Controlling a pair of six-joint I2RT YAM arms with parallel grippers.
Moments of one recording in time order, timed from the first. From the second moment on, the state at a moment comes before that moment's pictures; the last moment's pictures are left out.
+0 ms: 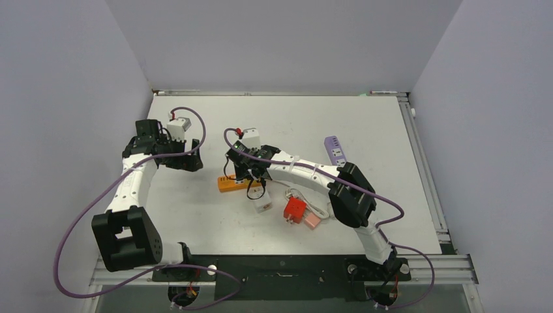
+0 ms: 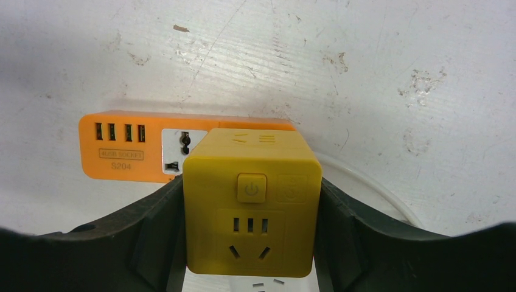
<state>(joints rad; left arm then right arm) 0.18 1.37 1.05 -0.68 0.42 0.29 1.02 2.11 1.78 -0.71 0.43 0.67</state>
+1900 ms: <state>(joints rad) 0.18 1.36 1.05 -0.68 0.43 0.29 1.03 2.11 1.63 -0.48 0.51 0.67</state>
